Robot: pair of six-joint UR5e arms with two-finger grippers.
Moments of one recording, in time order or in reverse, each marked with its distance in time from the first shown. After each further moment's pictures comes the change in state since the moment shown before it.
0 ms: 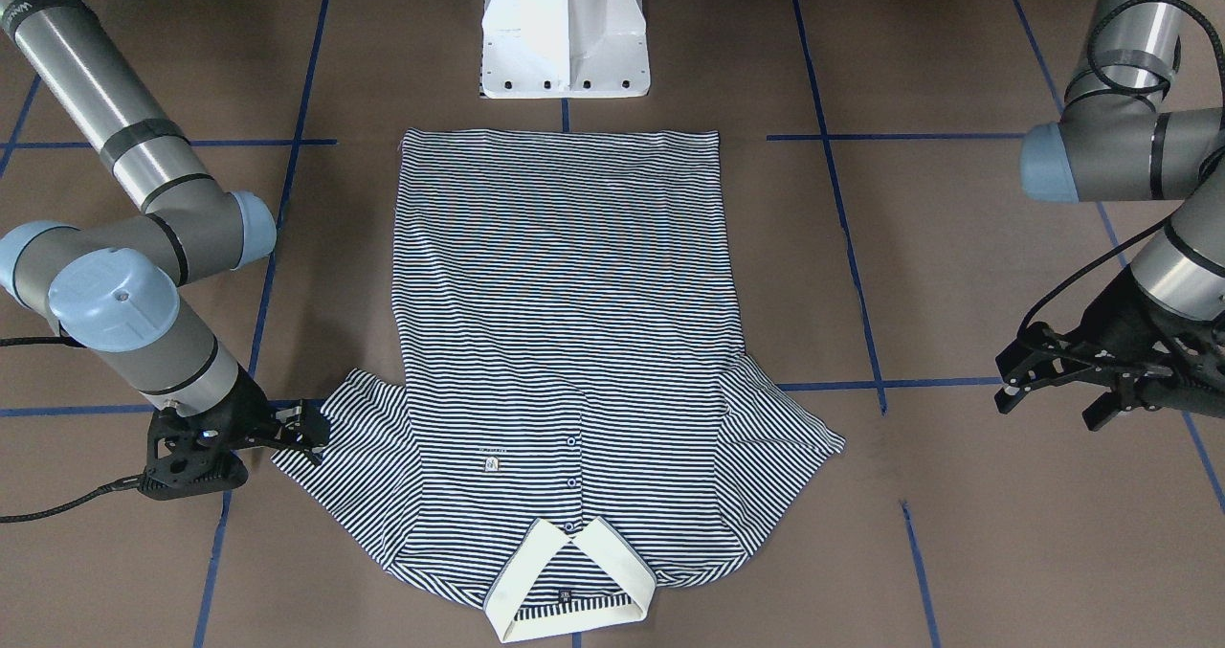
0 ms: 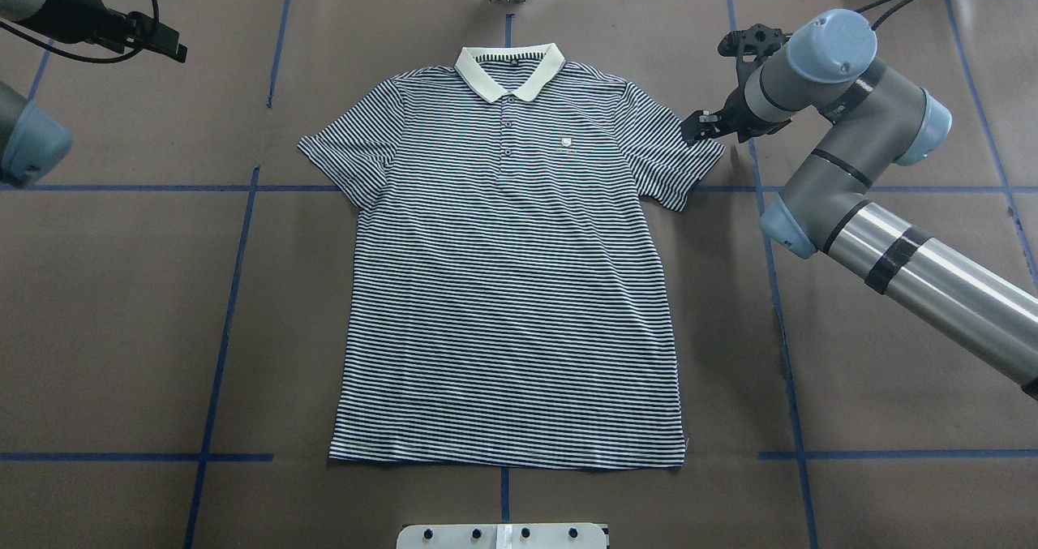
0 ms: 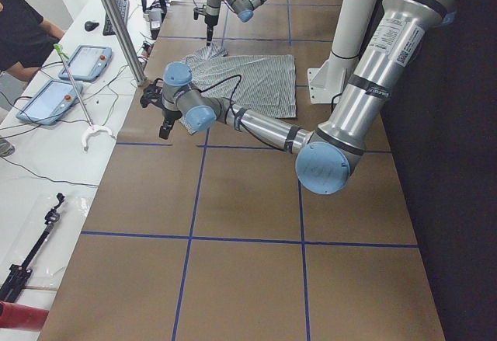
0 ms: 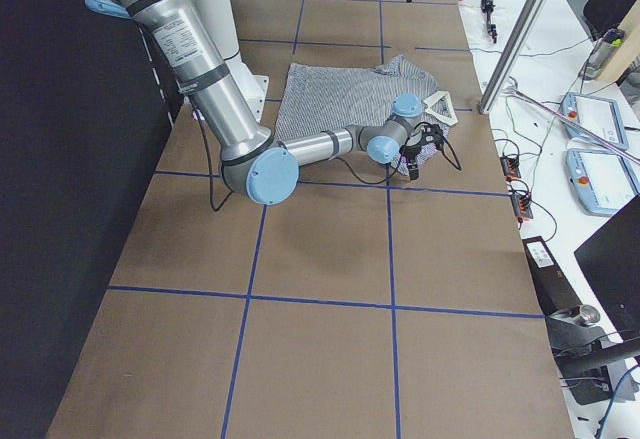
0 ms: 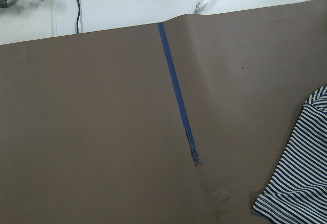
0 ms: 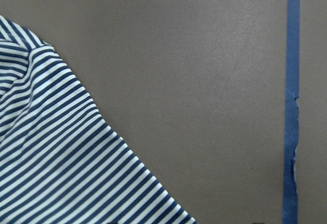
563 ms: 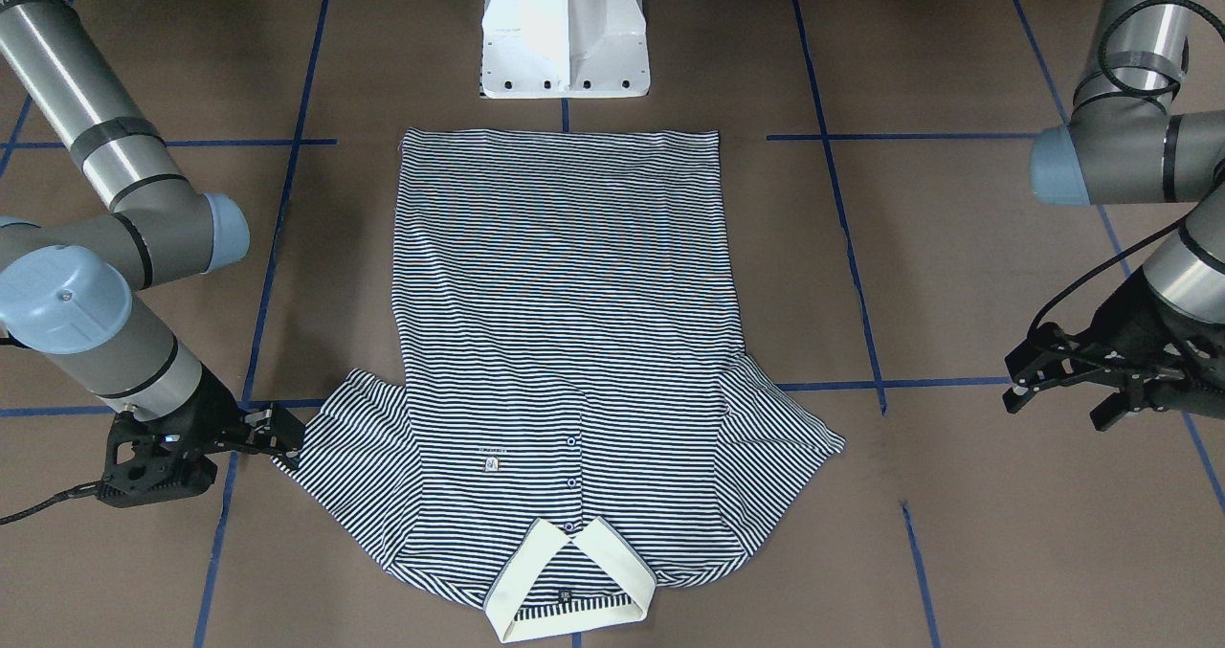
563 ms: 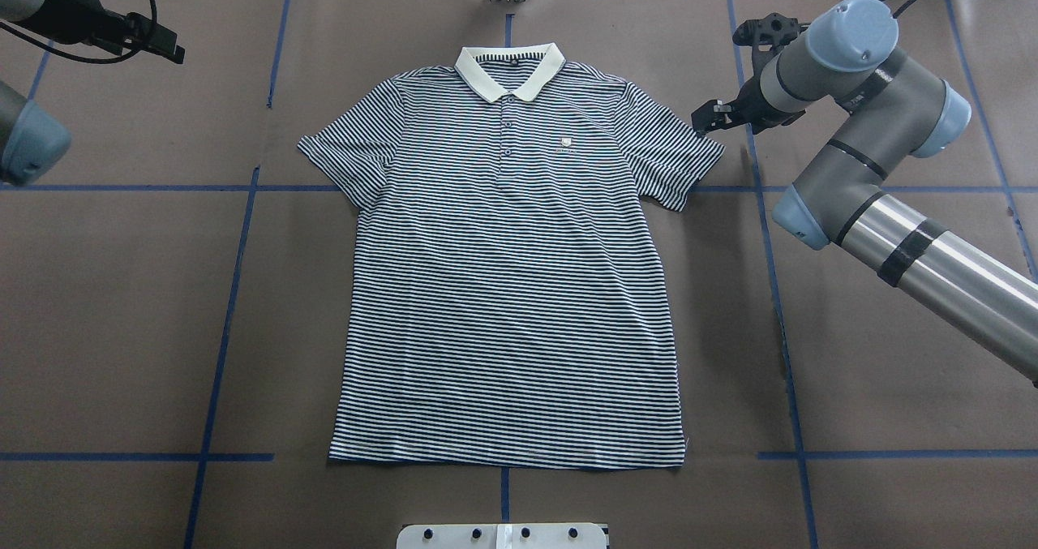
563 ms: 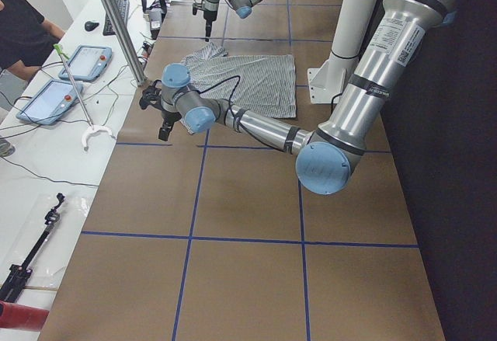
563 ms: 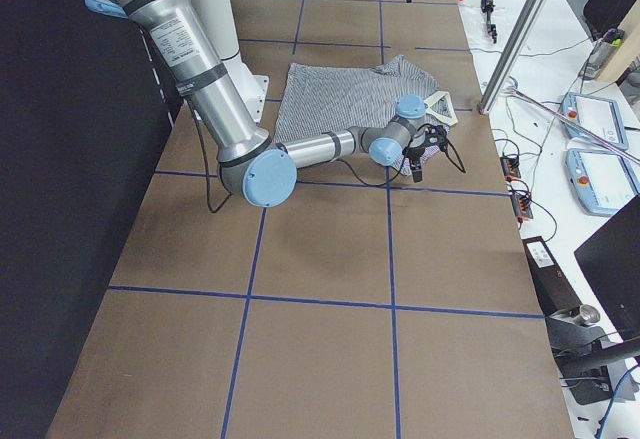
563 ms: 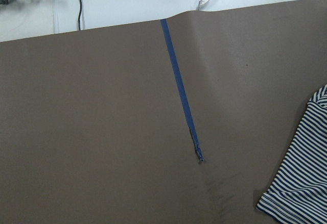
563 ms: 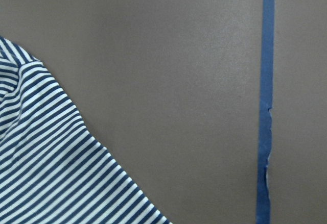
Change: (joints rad) left arm -0.001 -0.002 0.017 0.001 -0.003 0.003; right arm 0.021 -0.008 0.007 0.002 0.009 -0.004
